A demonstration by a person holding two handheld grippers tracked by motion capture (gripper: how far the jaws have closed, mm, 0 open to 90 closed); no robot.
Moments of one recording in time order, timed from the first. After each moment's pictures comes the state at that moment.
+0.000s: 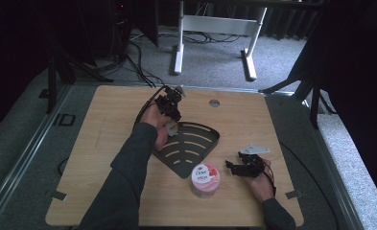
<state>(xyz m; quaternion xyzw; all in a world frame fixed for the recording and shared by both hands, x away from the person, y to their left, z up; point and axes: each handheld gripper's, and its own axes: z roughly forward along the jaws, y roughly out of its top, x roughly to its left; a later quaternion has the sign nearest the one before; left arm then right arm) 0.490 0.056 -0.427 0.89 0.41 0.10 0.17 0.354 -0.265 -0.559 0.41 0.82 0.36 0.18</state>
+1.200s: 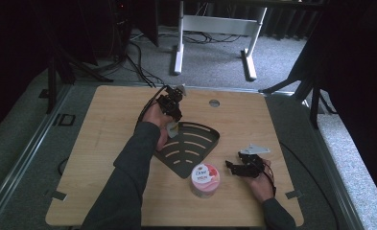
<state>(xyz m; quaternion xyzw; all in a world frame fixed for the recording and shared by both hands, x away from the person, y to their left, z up) 0.495 0.051 -0.428 0.89 0.42 0.10 0.14 0.354 -0.265 -0.559 0.41 0.82 0.36 0.18</state>
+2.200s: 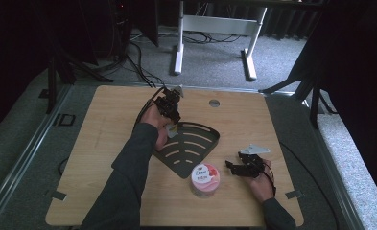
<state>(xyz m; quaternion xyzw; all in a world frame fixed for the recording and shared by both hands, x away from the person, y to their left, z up) 0.492 0.059 -0.432 0.88 0.44 0.09 0.14 0.354 -0.265 -0.559 0.41 0.82 0.36 0.18</state>
